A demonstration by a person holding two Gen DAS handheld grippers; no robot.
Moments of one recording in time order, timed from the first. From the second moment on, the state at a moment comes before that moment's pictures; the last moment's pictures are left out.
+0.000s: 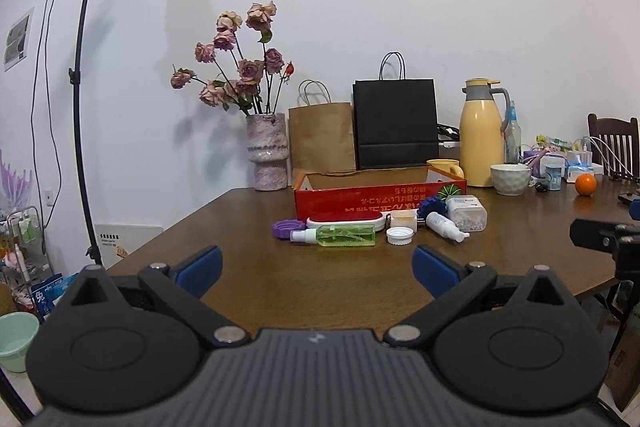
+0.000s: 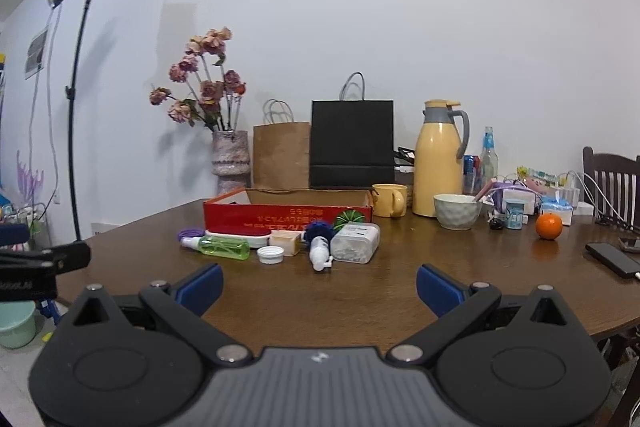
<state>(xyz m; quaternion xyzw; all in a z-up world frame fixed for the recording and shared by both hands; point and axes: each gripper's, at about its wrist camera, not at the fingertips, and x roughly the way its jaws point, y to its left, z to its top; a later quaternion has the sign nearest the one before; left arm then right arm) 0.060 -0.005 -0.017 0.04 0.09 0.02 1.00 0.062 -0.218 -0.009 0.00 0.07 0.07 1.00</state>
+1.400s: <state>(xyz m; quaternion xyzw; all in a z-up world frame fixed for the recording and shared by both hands) 0.364 0.041 -0.030 -0.17 0.32 -0.03 0.93 0.360 -0.131 -0.020 -0.05 0.28 0.19 0.94</state>
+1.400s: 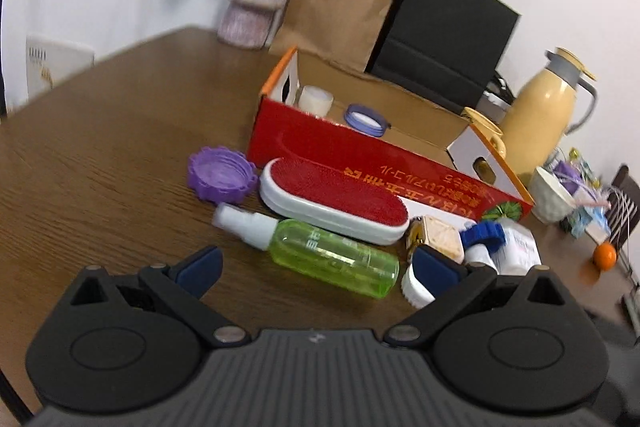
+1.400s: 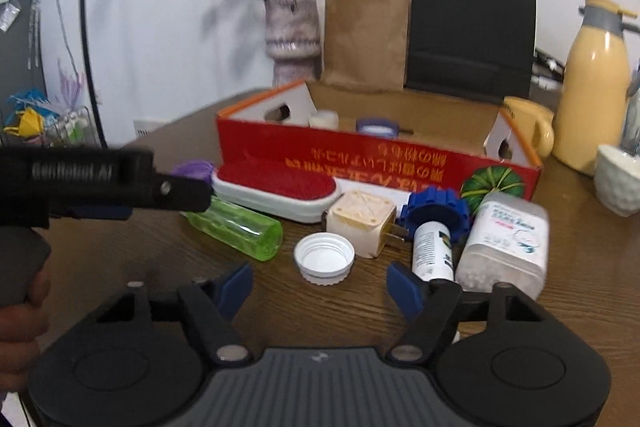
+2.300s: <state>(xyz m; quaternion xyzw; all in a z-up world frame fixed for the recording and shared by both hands) 0.341 0.040 -0.039 -0.12 0.35 -0.04 0.93 0.366 -0.138 -0.035 -0.04 0.30 0.20 0.93</state>
